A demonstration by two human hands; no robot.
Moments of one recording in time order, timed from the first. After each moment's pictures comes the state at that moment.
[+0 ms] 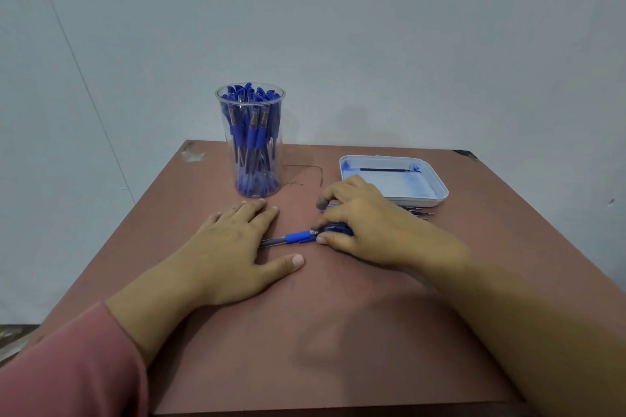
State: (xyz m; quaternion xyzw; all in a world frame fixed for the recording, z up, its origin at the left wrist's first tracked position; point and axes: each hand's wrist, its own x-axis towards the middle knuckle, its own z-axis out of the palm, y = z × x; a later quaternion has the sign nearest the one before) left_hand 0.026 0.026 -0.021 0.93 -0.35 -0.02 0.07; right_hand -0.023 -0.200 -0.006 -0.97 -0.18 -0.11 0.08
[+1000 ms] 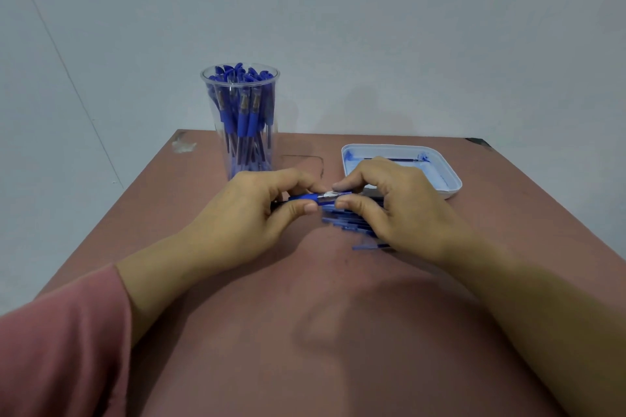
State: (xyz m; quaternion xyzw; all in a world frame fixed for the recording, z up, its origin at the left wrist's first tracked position) left_hand 0.045 -0.007 -0.012 0.79 -0.47 0.08 0.38; right_hand -0.033 -0.211 -0.003 -0.91 -0.13 -0.24 0.30
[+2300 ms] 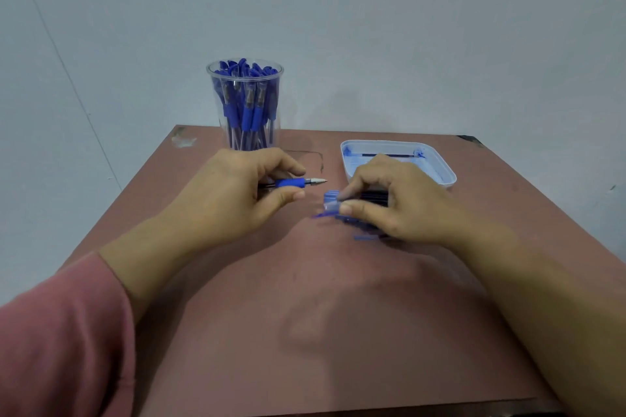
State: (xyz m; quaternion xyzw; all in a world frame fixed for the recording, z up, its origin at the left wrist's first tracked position) left_hand 0.049 0.012 0.000 0.80 -0.45 0.14 0.37; right_hand -0.037 -0.214 0.005 -0.94 -0.13 -0.14 0.27
